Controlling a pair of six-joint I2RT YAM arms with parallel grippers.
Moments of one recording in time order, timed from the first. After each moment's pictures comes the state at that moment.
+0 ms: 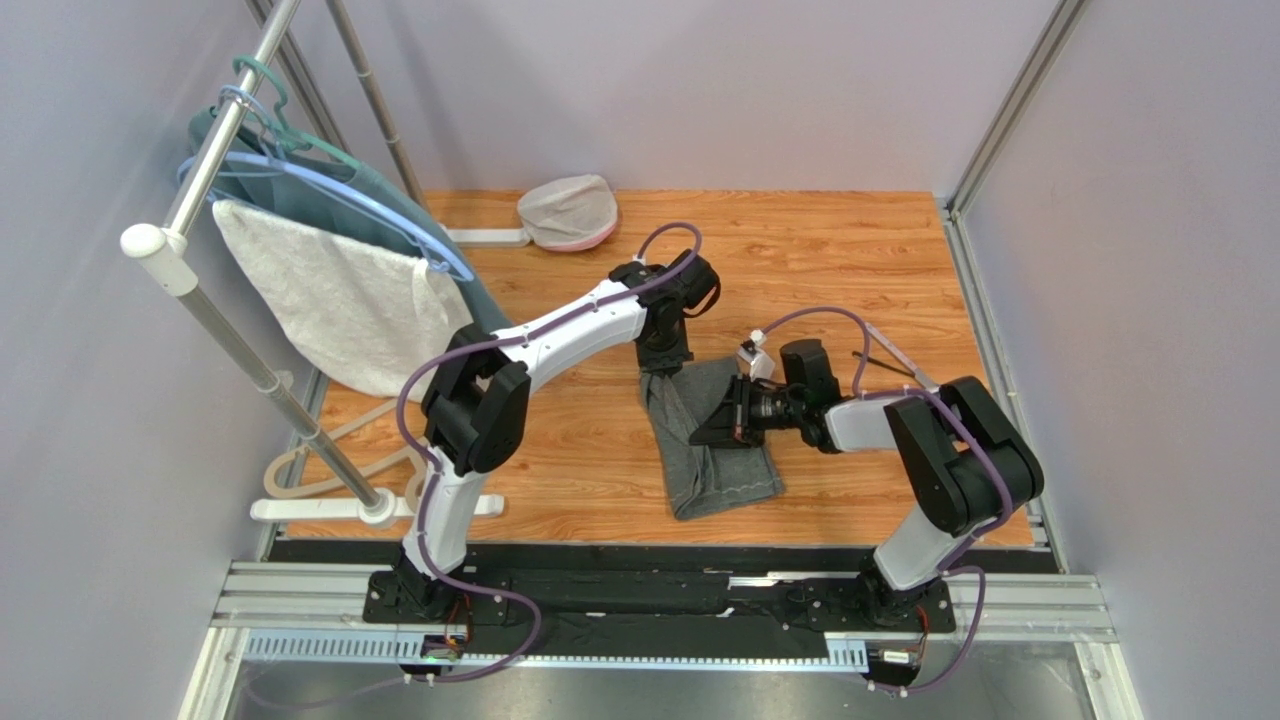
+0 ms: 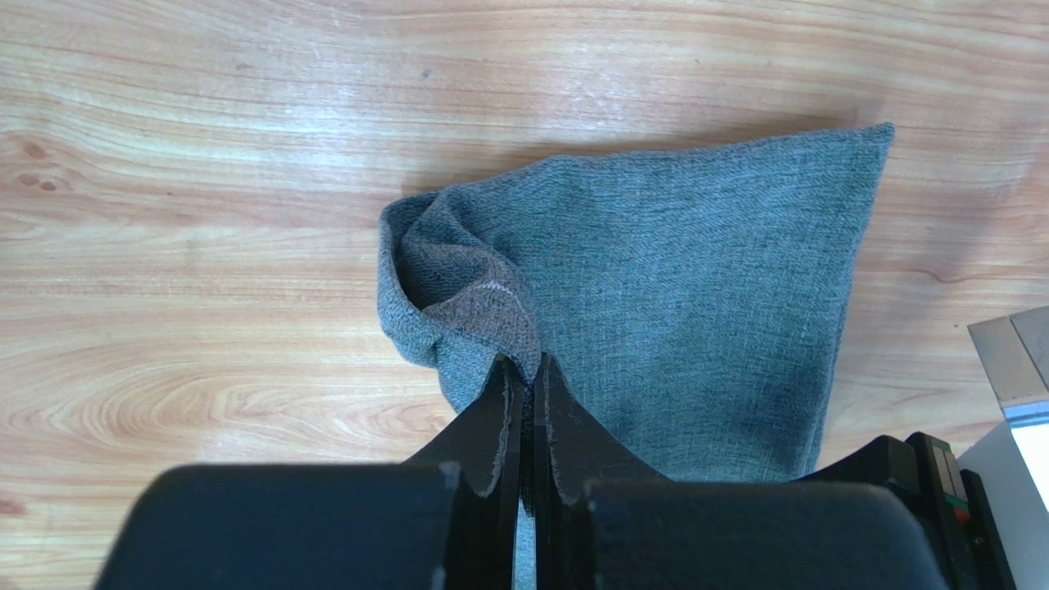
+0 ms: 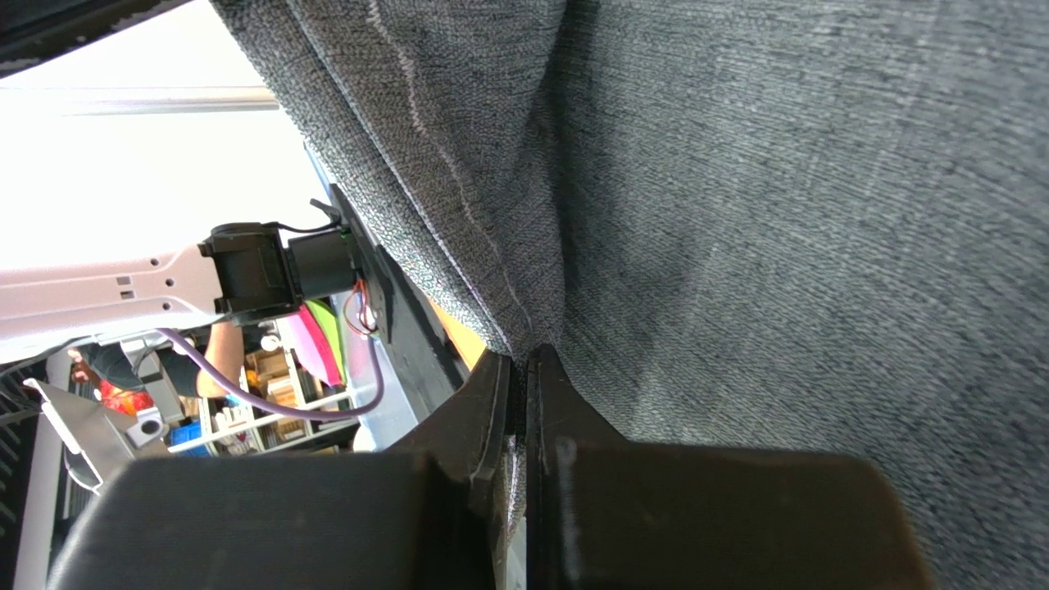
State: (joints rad) left arm -0.77 2.10 1.80 -0.93 -0.20 -0.86; right arm 0.37 1.64 0.54 0.37 -0.86 0.76
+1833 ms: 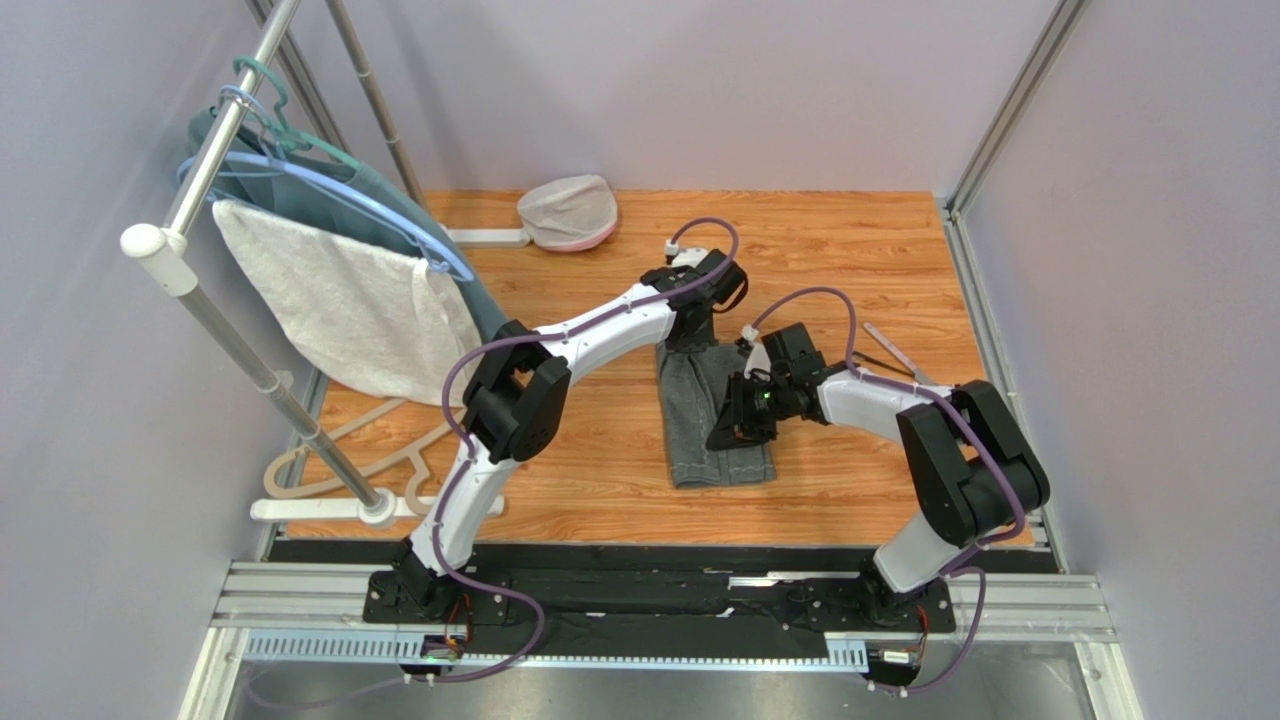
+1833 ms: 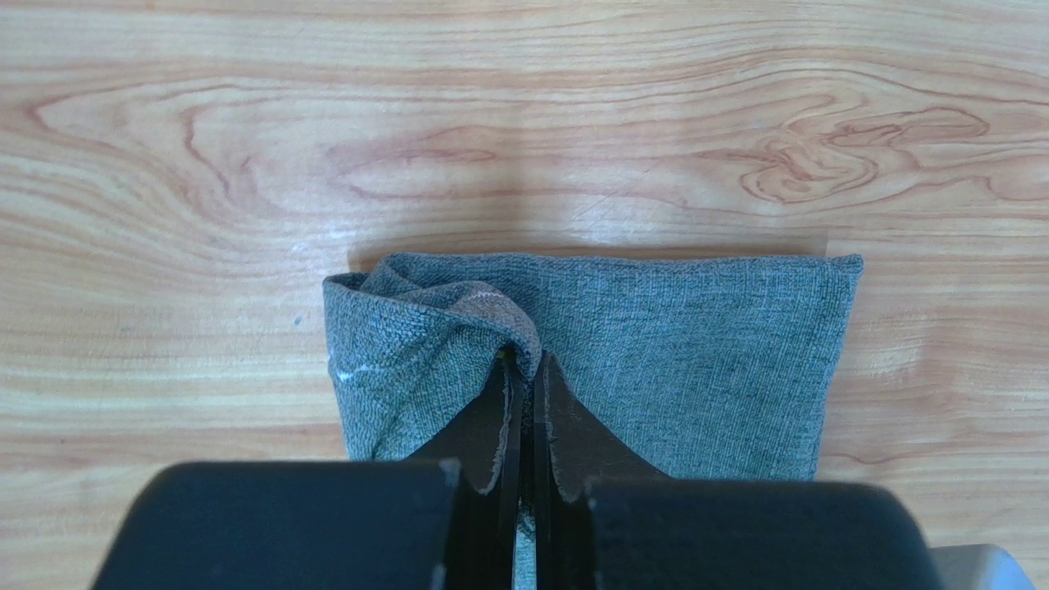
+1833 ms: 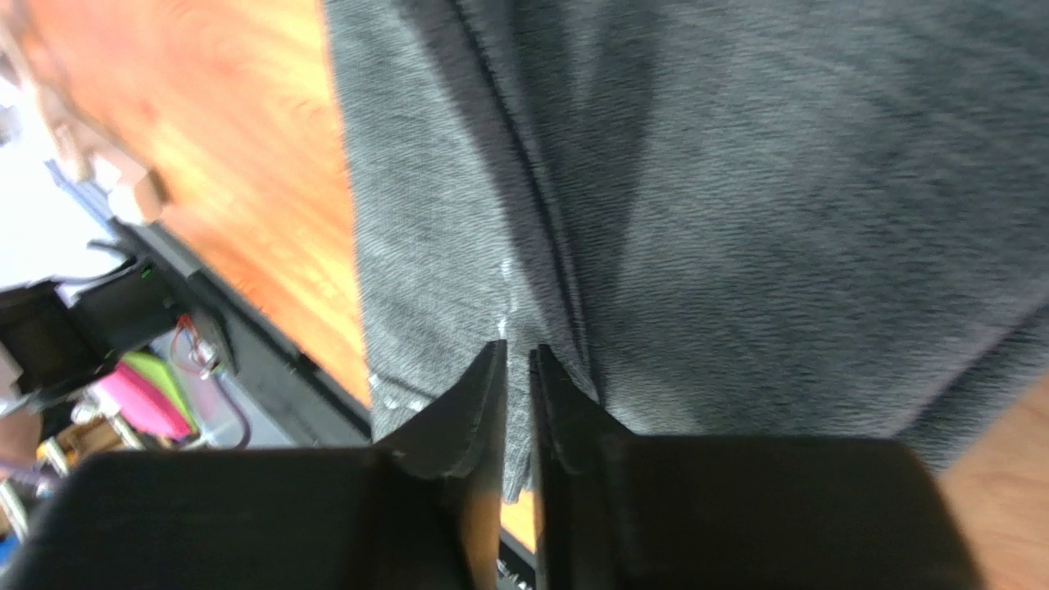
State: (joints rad) left arm -0.81 2.30 1.97 -0.76 -0.34 -0.78; right arm 0.41 1.60 0.75 -0.21 -0.58 0.51
